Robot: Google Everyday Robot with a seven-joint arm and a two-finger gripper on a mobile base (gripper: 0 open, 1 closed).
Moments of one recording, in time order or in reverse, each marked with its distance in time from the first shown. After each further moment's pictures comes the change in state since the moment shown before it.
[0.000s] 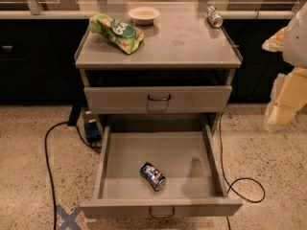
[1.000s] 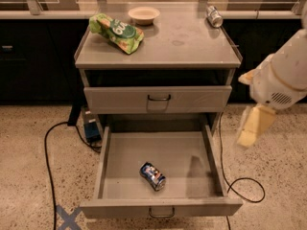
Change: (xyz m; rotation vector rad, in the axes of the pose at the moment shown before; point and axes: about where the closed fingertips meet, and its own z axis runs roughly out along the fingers) arm 0.009 -0.002 0.106 -0.043 -0.065 0.024
